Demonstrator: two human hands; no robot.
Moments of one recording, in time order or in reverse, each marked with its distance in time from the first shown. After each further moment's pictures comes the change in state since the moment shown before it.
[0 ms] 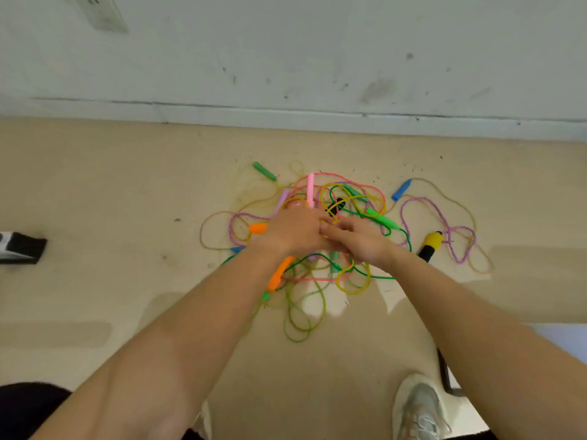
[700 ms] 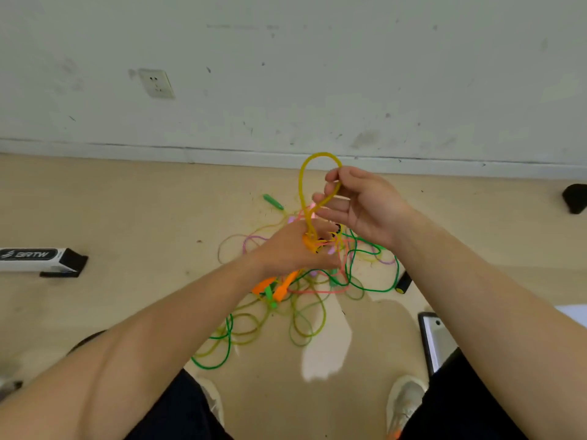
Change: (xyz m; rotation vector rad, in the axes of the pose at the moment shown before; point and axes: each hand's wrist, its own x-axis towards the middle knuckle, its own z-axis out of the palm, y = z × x) left_hand -0.140 0.057 -0.088 -0.748 -0.002 0.063; right_hand -0.127 -0.168 -0.031 0.909 -0.049 -0.151
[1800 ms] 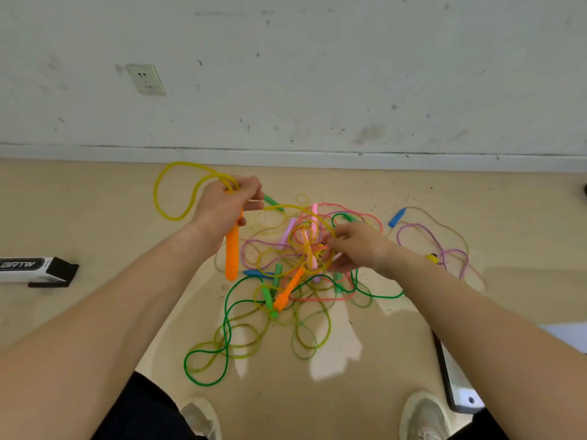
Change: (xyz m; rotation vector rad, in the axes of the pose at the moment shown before) left_hand 0.029 -0.031 -0.083 -0.363 0.573 -0.139; right_hand 0.045 0.076 -0.063 -0.855 0.008 0.199
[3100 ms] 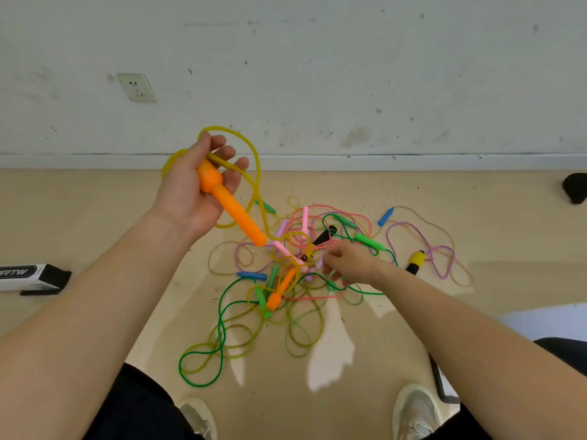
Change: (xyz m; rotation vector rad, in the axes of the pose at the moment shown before) left_hand -0.035 0.060 -0.003 -0.819 -0.046 -0.082; right_hand 0.009 0.049 0.010 -0.221 0.048 0.059
